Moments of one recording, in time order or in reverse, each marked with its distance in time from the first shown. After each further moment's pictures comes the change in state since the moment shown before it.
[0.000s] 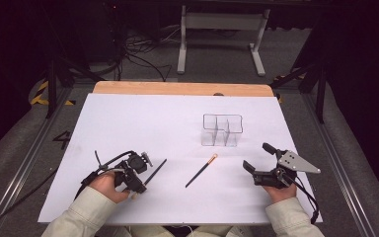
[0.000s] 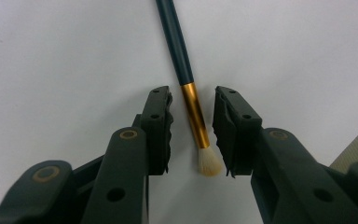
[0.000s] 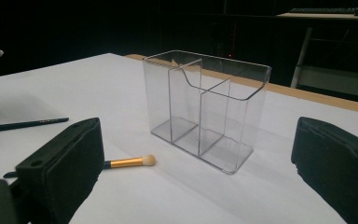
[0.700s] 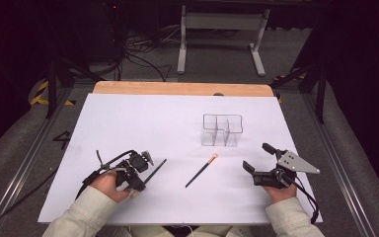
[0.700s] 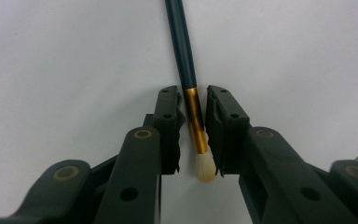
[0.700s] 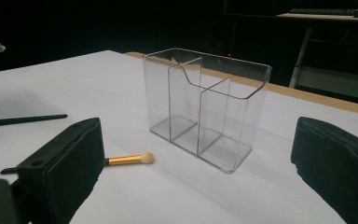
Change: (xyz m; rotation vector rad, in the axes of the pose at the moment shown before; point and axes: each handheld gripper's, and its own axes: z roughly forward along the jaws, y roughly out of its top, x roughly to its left) left arm -0.002 0.005 0.001 0.024 0.044 -0.061; right arm 0.001 0.000 0.000 0.006 -0.005 -0.018
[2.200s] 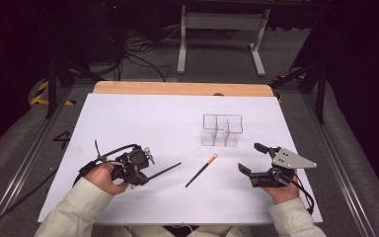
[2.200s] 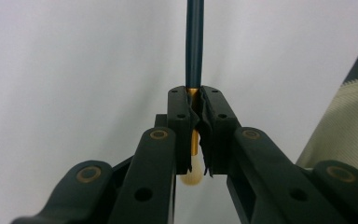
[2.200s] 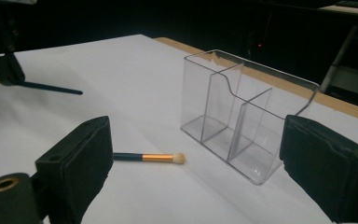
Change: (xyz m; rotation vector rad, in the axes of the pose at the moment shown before) left arm -0.008 0.003 -0.040 -0.093 -0.038 0.293; right arm 0.014 0.027 0.002 0.089 0.130 -0.080
